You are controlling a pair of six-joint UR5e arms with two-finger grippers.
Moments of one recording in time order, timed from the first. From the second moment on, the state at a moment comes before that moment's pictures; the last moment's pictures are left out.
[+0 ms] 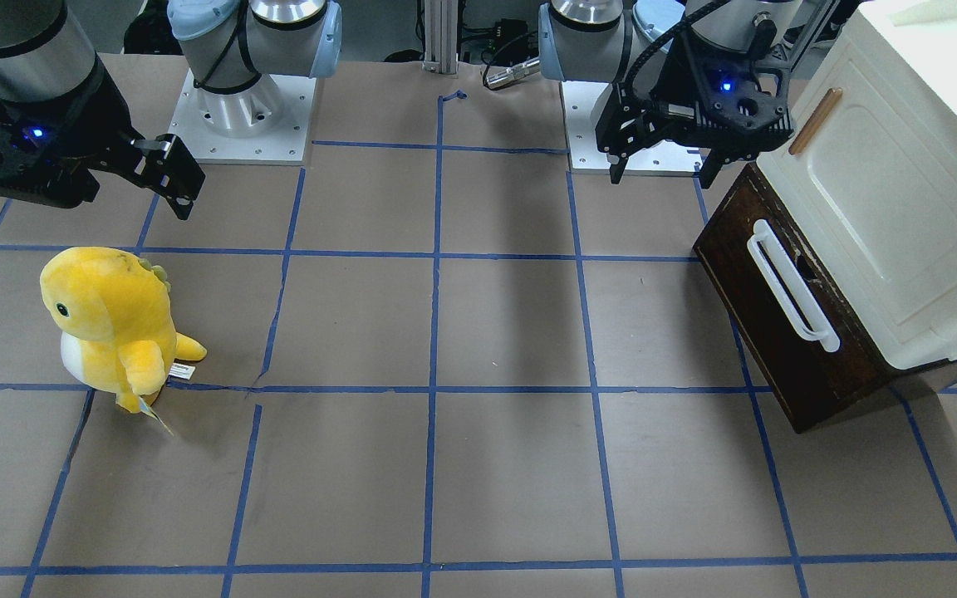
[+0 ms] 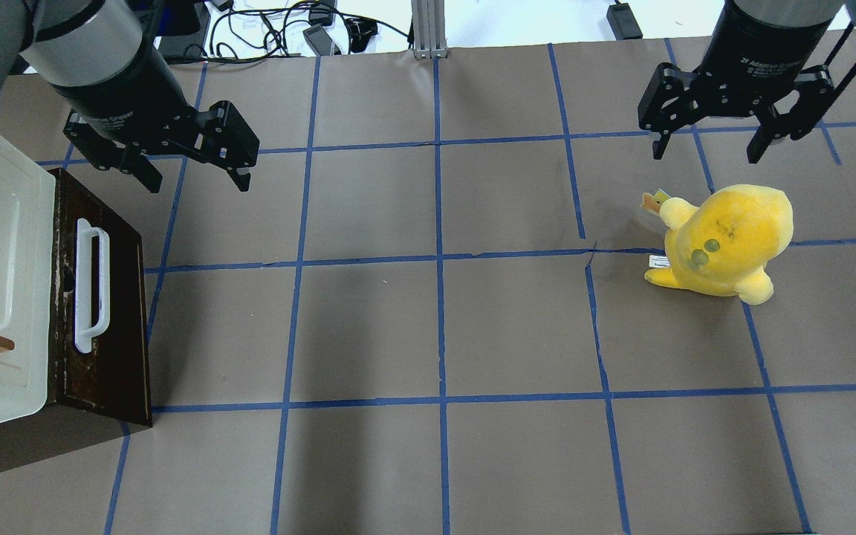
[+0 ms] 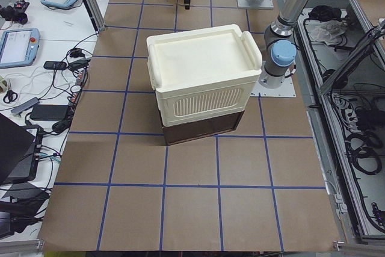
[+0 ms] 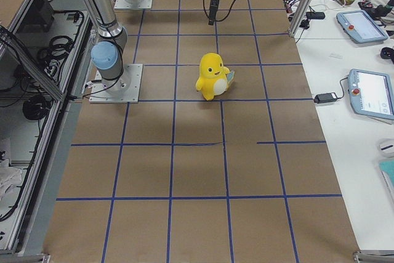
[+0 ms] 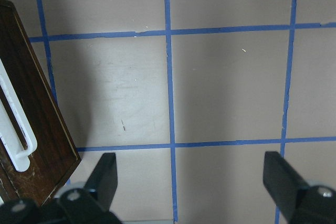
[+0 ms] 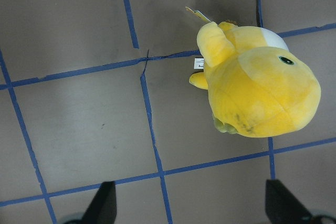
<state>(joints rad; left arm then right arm) -1.60 -1.52 -1.53 -1.65 1.57 0.00 1.51 -1.53 1.48 -1.44 -1.63 0.11</state>
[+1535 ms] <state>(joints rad) -1.61 -1.60 -1.69 -1.63 1.63 -0.15 1.51 -1.53 1.48 -1.44 -1.63 0.11</state>
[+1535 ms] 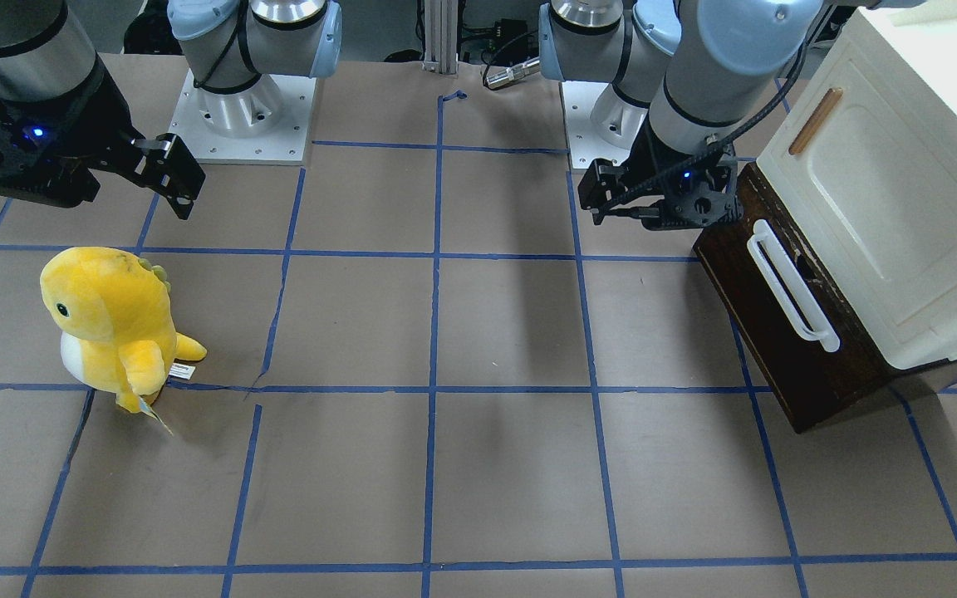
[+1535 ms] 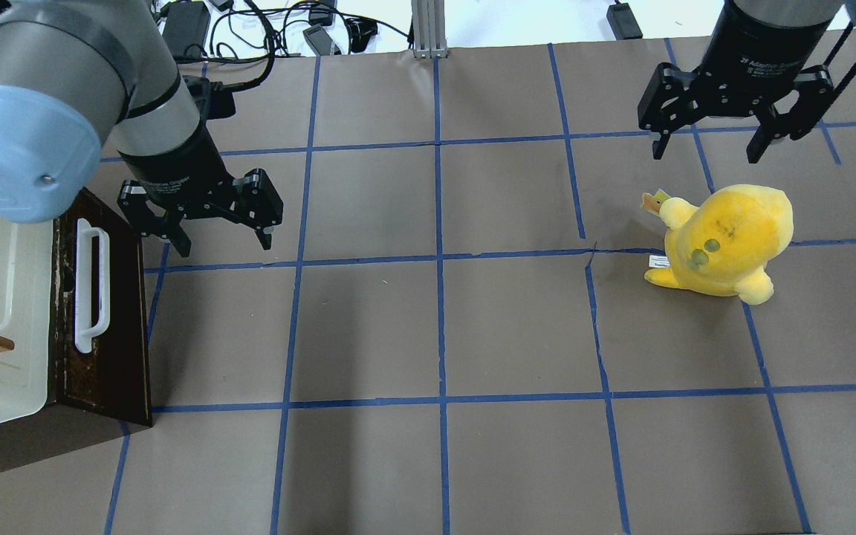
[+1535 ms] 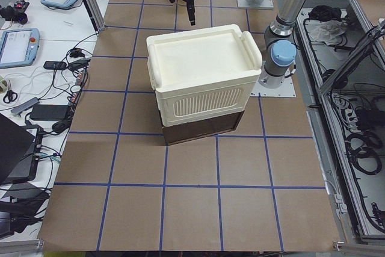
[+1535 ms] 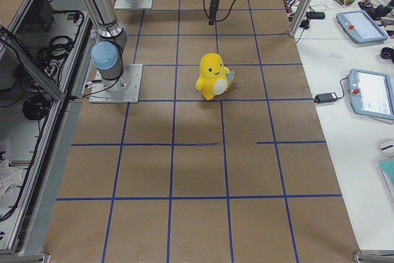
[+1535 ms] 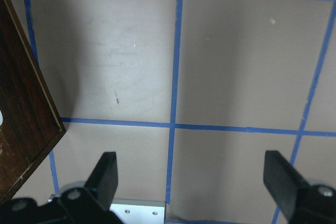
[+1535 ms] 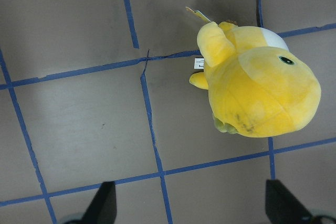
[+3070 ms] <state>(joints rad) -1.78 -1.93 -1.87 -1.76 2.65 -0.56 1.51 -1.53 1.48 -1.44 -1.63 0.11</state>
